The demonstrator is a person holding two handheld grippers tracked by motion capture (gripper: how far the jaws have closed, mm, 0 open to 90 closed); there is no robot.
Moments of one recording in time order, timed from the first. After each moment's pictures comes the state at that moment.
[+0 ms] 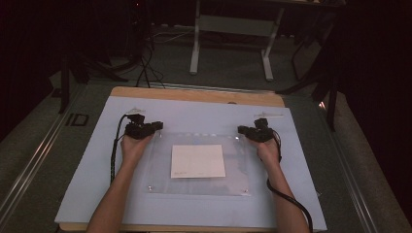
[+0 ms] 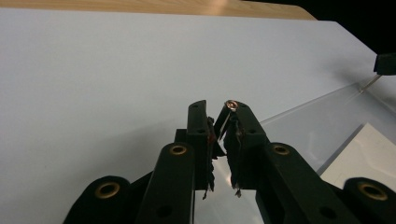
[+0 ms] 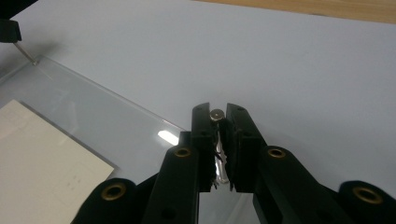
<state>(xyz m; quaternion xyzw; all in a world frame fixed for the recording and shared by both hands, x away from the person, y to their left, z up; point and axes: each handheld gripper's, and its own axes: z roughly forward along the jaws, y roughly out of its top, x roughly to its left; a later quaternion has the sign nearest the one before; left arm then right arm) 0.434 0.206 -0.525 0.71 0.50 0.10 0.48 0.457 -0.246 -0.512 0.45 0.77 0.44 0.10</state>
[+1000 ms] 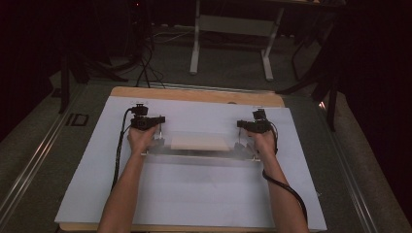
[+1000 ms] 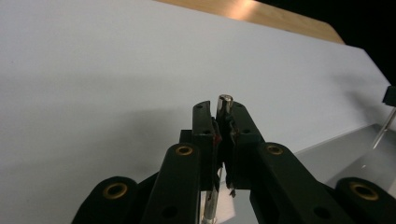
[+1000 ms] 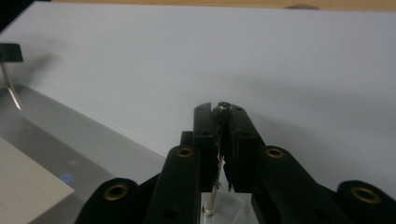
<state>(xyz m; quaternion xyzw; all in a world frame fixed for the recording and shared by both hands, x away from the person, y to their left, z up) 0.470 0.198 -0.528 0.67 0.58 0.05 0.46 0.490 -0.242 -0.512 0.51 0.75 0.42 0.07</state>
